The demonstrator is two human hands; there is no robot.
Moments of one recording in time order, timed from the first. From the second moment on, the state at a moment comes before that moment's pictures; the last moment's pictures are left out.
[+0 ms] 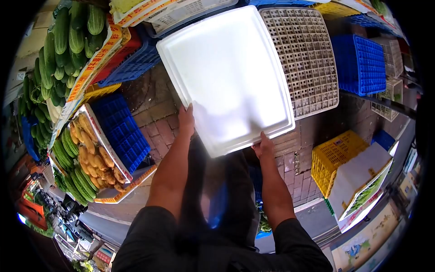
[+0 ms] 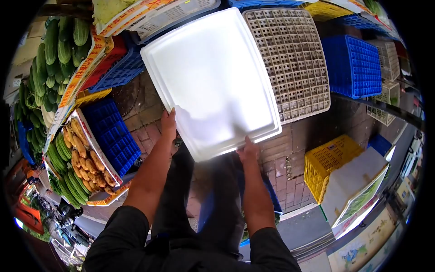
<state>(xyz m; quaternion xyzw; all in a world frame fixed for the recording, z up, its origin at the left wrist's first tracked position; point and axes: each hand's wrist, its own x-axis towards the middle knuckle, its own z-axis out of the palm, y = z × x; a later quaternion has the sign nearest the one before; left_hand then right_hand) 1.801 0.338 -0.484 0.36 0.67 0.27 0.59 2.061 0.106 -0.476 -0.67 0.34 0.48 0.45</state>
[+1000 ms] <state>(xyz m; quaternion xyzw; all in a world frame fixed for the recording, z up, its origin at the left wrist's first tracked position) 1.221 0.144 -0.272 -0.14 0.95 0.25 0.12 1.934 0.037 -0.321 -0.71 -0.34 0.61 -0.10</state>
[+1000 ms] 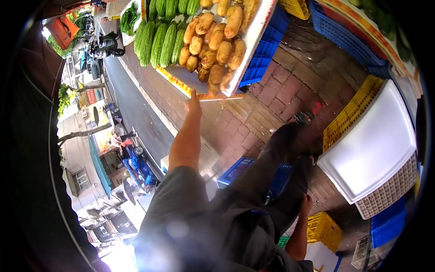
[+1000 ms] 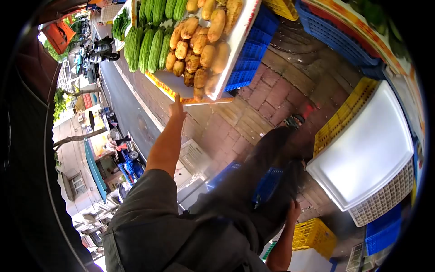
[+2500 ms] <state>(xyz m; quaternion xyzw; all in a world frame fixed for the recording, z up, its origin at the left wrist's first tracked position) 1.487 0.240 0.241 0.57 0.70 0.30 0.31 1.944 0.178 -0.238 -0.75 -0.25 0.49 0.38</state>
